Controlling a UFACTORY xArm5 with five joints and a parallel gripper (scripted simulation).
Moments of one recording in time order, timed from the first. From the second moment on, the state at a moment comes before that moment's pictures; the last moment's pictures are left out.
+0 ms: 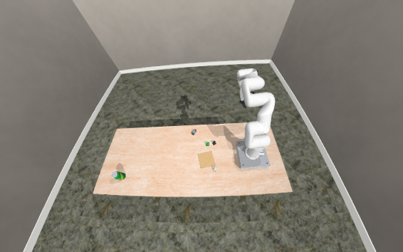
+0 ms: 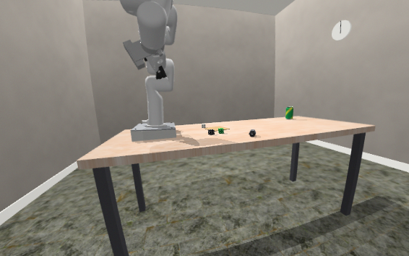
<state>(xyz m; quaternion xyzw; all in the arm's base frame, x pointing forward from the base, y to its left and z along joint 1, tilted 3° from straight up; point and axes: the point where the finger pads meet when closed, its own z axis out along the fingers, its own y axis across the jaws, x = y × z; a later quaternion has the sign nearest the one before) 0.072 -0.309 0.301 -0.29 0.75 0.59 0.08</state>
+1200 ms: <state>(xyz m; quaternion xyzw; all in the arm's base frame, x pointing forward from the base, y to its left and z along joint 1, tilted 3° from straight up) 0.121 -0.282 0.267 -0.42 0.75 0.51 0.06</state>
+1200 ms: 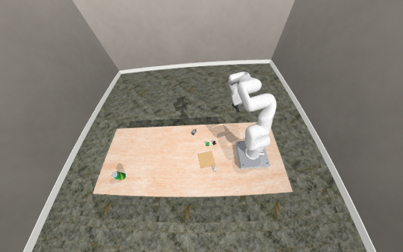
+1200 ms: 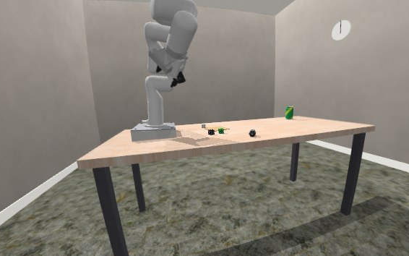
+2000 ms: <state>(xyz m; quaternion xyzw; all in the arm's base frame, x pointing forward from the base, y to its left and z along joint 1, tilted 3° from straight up) 0.203 -0.208 0.196 -0.69 0.65 0.31 0.01</state>
